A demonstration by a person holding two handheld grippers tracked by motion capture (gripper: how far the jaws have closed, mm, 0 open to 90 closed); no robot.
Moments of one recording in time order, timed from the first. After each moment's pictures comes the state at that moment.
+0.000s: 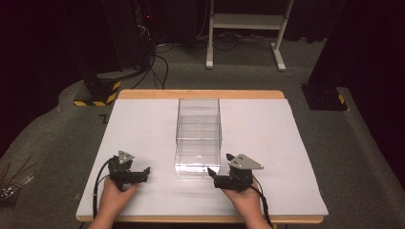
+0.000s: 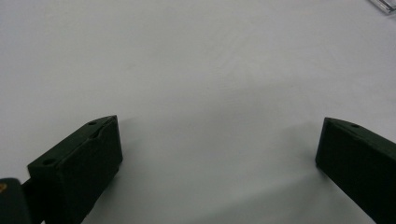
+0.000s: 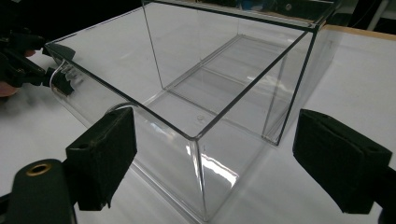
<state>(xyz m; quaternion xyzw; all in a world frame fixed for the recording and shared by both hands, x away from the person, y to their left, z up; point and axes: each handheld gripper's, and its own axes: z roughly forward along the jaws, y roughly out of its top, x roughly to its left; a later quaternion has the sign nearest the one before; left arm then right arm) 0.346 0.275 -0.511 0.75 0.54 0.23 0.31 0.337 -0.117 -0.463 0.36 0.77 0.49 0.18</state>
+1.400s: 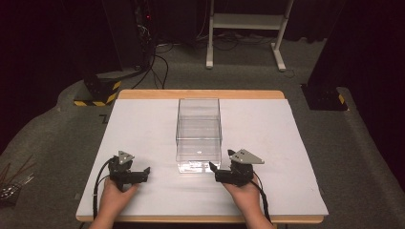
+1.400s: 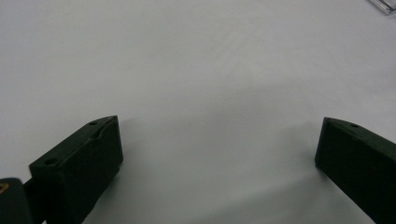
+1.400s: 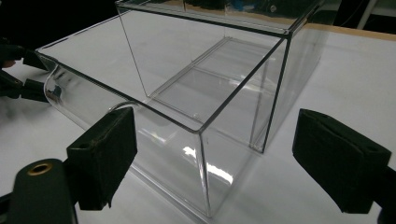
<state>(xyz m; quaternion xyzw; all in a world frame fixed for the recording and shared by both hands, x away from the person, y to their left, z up) 0.345 0.274 -0.511 0.75 0.54 0.24 0.31 0.352 -0.119 -0.464 0.38 0.76 0.49 0.19</state>
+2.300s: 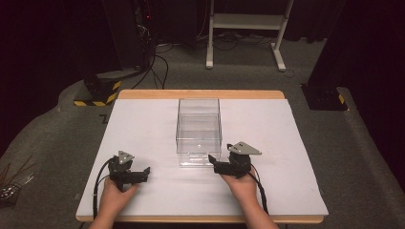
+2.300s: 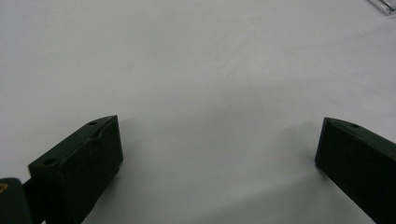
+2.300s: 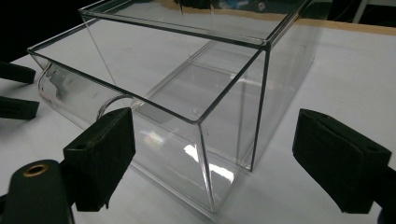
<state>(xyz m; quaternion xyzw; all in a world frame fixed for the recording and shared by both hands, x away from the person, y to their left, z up) 0.346 0.274 -0.511 0.75 0.54 0.23 0.31 0.380 -0.115 -0.467 0.40 0.75 0.49 0.18</state>
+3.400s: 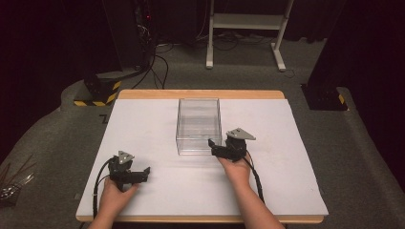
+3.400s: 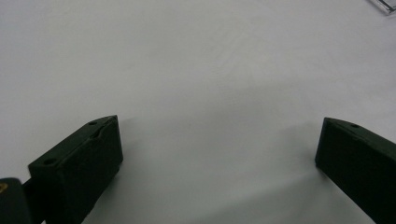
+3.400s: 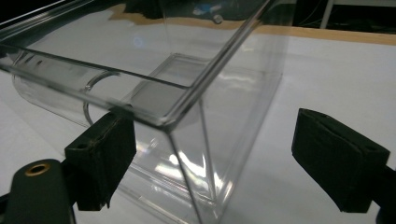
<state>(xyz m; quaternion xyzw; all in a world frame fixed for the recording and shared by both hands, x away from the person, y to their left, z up) 0.346 0.274 -0.511 0.75 0.54 0.23 0.31 0.434 -0.107 -0.477 0.44 0.73 0.48 0.21</state>
